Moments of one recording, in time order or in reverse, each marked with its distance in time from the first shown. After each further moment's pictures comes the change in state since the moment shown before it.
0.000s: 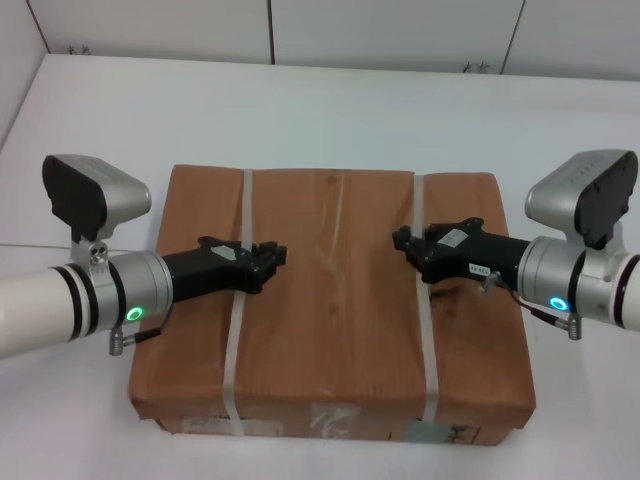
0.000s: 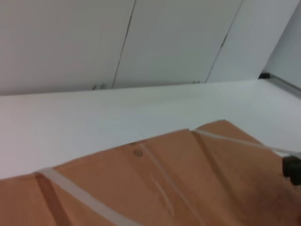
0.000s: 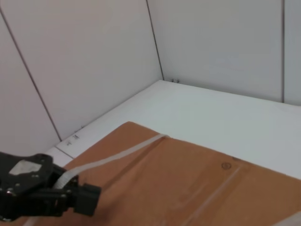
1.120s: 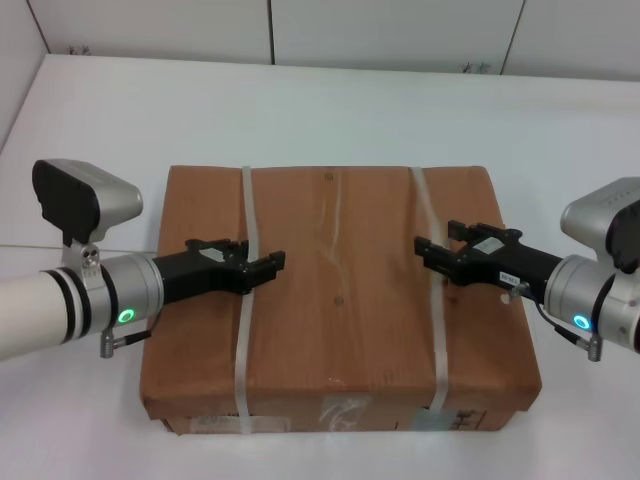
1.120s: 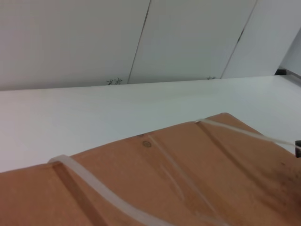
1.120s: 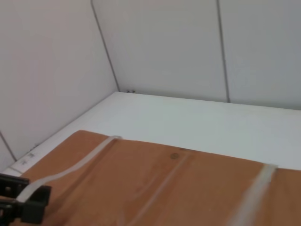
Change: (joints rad) left arm 0.011 0.004 0.005 0.001 -0.012 -0.037 0.001; right arm -0.090 0.000 0.160 0.017 0.012 0.041 -0.101
